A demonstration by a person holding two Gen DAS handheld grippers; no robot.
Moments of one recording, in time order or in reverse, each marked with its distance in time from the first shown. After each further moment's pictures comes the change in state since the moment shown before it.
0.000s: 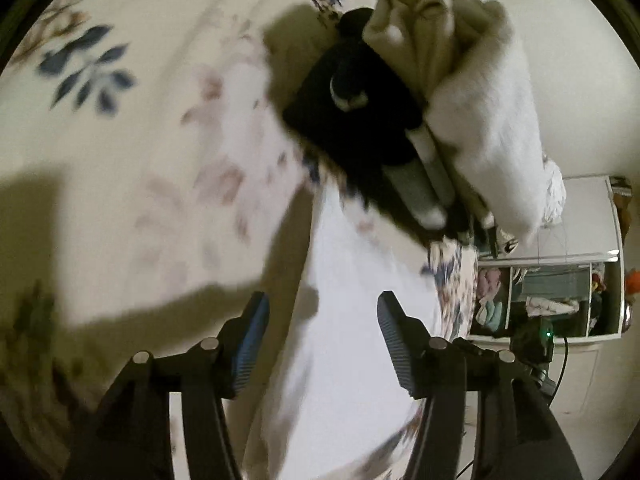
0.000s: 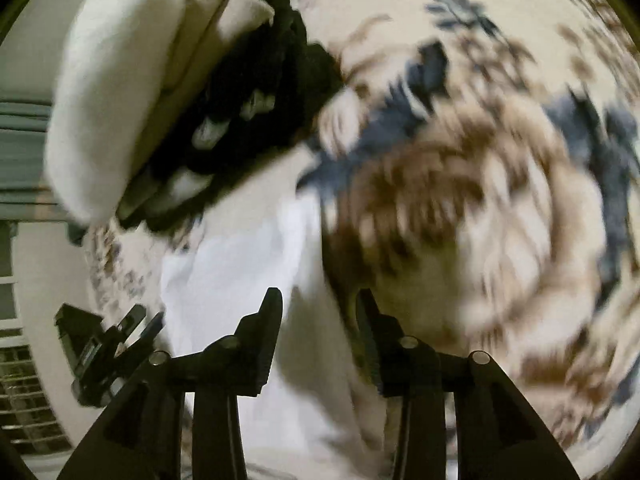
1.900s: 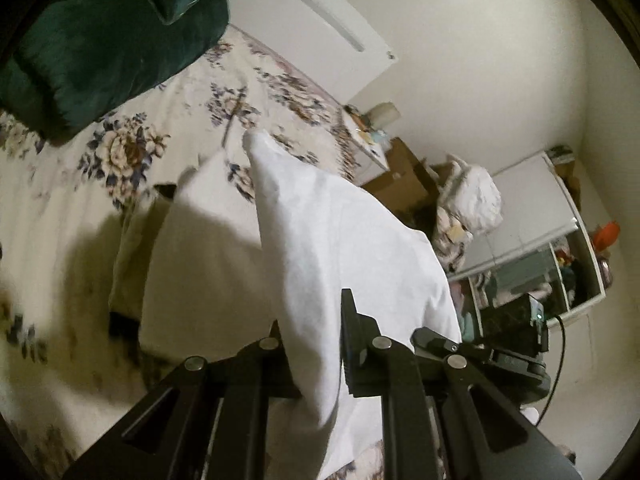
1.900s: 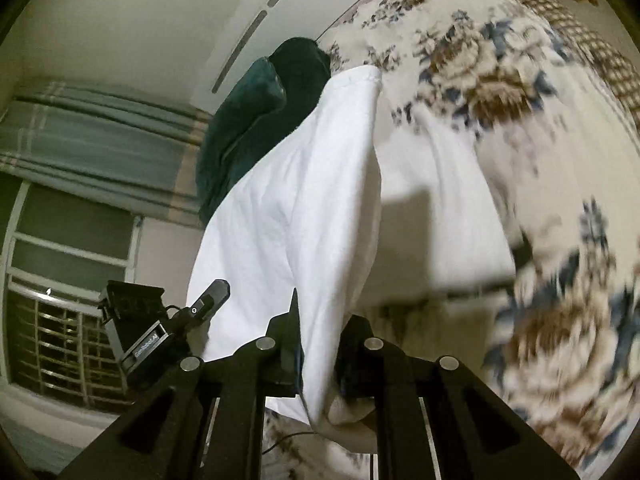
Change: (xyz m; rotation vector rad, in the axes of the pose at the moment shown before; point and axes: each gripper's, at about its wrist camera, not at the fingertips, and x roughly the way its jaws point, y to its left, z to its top) left arm -0.082 -0.252 0.142 0.243 -0.199 -0.133; right arm -0.192 0.169 0.104 -0.195 -0.145 0.370
